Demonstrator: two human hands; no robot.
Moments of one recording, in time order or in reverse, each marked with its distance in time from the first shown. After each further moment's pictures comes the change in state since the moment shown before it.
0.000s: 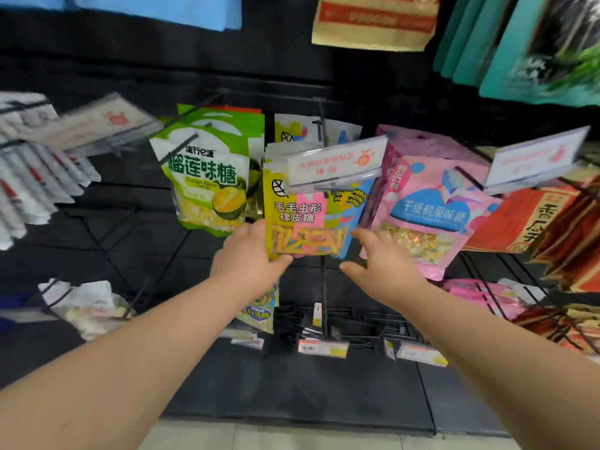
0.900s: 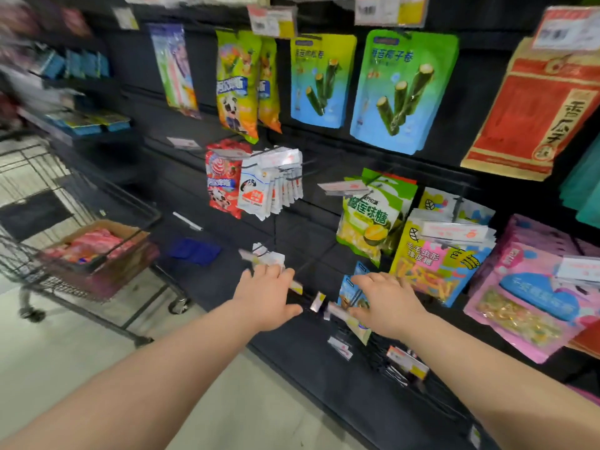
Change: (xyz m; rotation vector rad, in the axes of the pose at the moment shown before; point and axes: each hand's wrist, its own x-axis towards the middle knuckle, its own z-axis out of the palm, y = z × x) left_hand -0.239 -0.057 -0.122 0.474 -0.038 -0.291; right_hand -0.133 -0.141 -0.047 -0.345 -0.277 -0.613
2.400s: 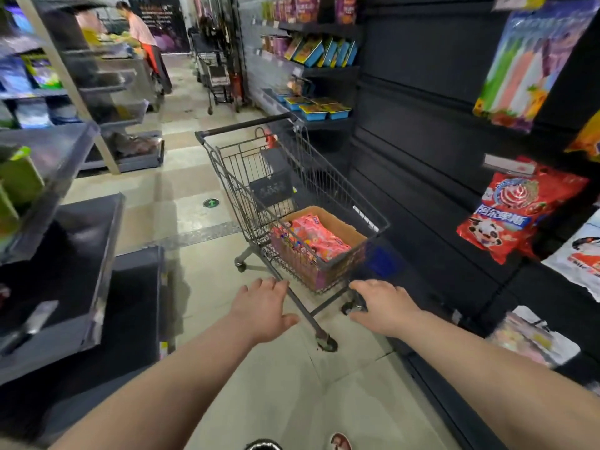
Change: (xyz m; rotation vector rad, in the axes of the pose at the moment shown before) left_hand -0.174 -0.544 0.068 -0.121 -0.106 -0.584; right_hand 0.203 -0.572 0.040 -0.064 -0.180 -0.539
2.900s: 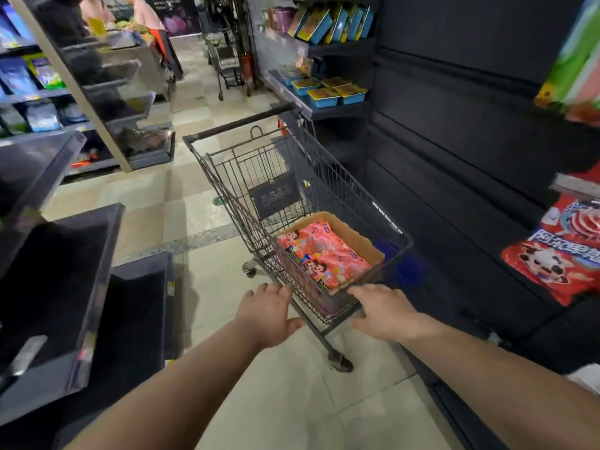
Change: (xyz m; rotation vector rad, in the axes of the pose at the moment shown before) left_hand 0.168 0.002 -0.032 0.031 -0.106 -0.035; right_hand 0.172 0.056 -0.039 0.046 -0.085 -0.091
